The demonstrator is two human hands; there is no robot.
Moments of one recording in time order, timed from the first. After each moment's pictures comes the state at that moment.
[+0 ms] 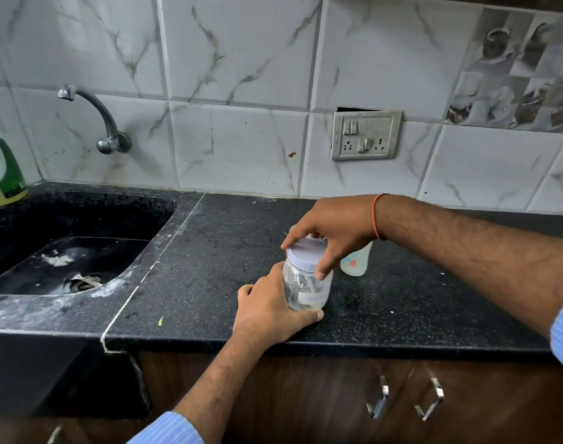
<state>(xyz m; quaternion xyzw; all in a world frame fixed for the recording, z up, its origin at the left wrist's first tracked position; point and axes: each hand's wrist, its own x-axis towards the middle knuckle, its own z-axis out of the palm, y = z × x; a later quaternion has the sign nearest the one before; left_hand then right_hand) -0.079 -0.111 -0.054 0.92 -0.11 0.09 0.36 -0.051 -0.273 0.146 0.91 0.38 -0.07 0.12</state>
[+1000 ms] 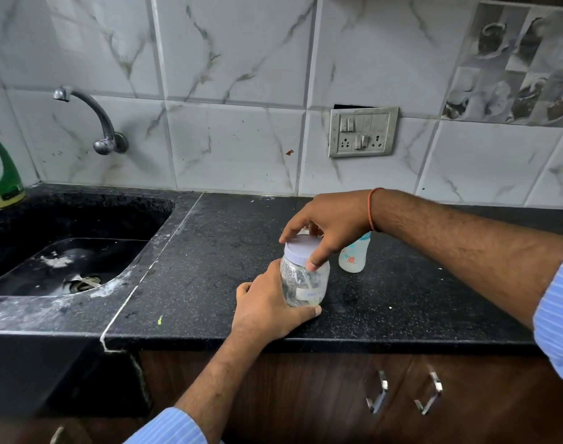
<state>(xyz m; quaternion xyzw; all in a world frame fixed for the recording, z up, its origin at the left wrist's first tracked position) -0.079 -0.111 -0.053 0.92 -0.10 0.10 0.36 -0.045 -0.275 0.147 0.92 0.37 -0.09 0.07</state>
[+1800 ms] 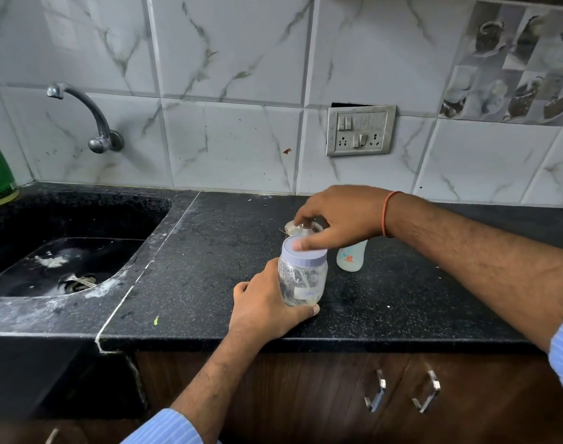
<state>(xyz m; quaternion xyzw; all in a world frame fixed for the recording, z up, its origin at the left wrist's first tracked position) -0.081 -0.111 -0.050 0.92 -0.09 0.09 0.36 -0.056 -0.288 0.143 0.95 0.30 0.02 0.09</state>
